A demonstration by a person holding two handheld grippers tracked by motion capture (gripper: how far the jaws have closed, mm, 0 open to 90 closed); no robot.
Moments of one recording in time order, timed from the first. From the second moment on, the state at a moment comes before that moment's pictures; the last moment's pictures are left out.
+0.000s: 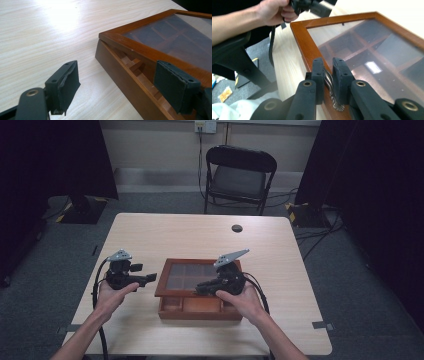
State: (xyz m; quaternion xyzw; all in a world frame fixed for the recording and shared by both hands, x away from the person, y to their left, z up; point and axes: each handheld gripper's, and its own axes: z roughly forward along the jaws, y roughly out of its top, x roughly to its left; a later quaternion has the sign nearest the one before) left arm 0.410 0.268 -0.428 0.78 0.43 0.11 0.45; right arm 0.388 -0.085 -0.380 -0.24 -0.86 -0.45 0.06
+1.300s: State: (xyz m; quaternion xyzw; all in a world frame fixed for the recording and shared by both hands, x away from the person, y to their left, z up) left arm 0.409 0.261 -0.430 0.79 0.42 0.10 0.44; right arm 0.382 -0.072 -0.433 -0.25 -0.88 -0.39 0.08
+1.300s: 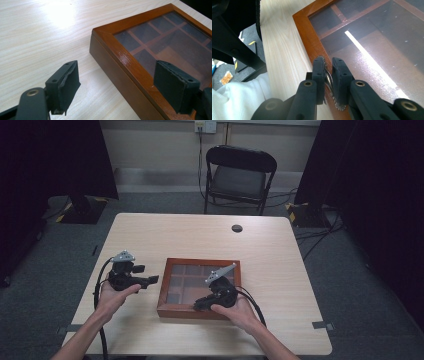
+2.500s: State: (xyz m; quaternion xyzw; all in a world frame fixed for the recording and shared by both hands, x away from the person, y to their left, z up) left arm 0.410 0.297 -0.499 0.79 0.48 0.20 0.33; right arm 0.395 -0.249 -0.484 -0.54 -0.78 -0.24 -0.18
